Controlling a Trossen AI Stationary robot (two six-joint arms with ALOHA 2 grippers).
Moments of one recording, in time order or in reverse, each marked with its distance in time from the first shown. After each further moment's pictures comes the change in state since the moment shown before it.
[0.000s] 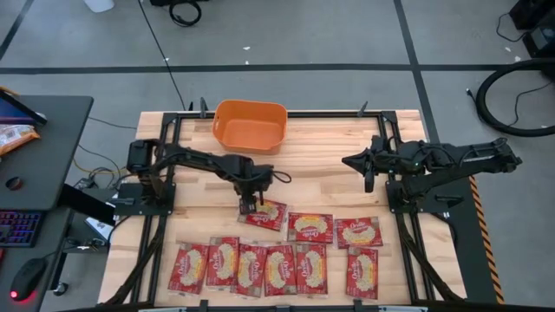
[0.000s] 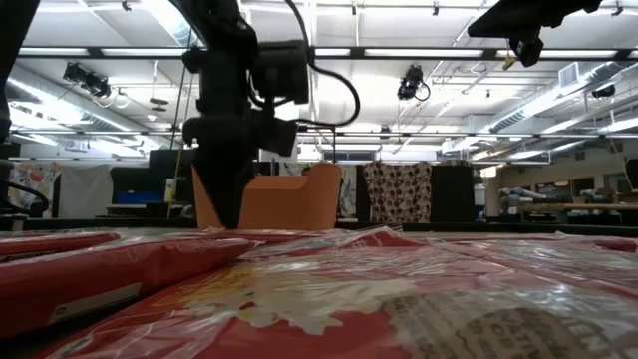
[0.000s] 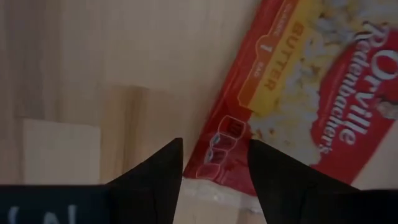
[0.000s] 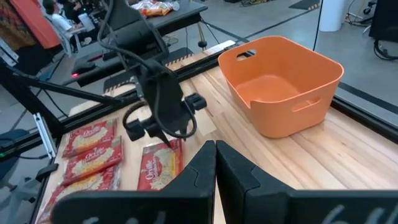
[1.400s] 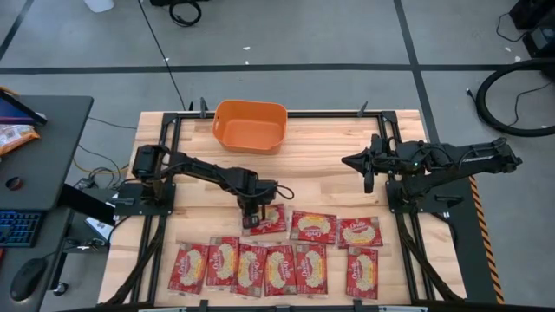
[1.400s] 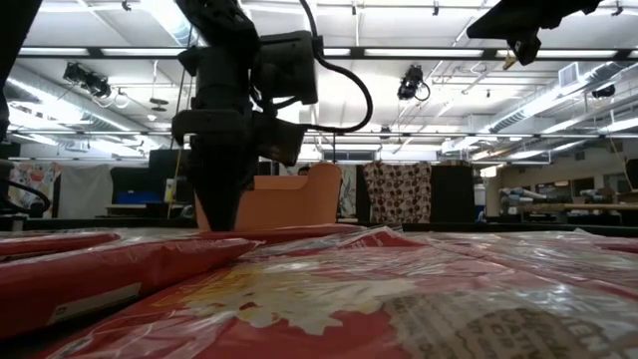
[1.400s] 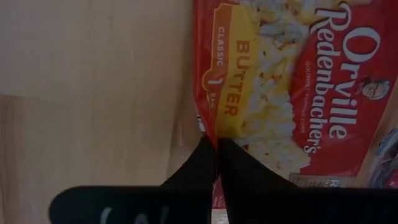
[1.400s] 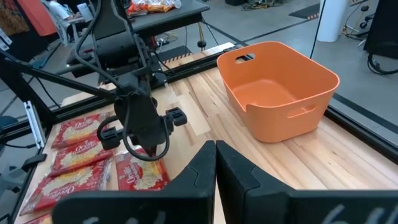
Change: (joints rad) left arm -0.121 0.065 0.019 0.016 0.076 -0.128; right arm 0.000 0.003 0.000 0.003 0.002 -0.080
